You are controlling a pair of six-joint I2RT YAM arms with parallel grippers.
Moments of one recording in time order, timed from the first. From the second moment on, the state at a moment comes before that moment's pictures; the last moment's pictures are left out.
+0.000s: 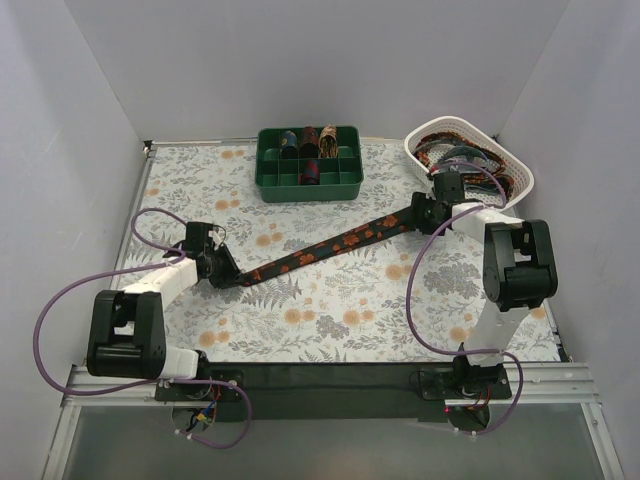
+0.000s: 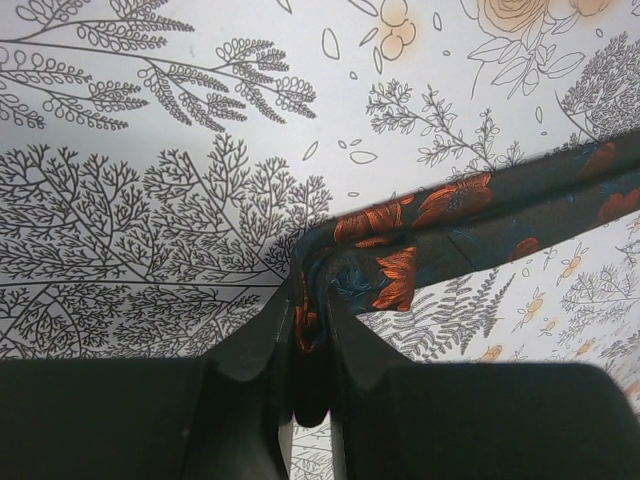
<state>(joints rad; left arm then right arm) -0.07 1.39 0.62 -0.32 0.24 -0.56 0.12 1.83 1.10 -0.21 -0.13 0.26</state>
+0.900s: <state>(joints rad) -0.07 1.40 0.66 -0.39 0.23 -0.56 0.07 1.81 1.06 -0.20 -0.22 0.30</state>
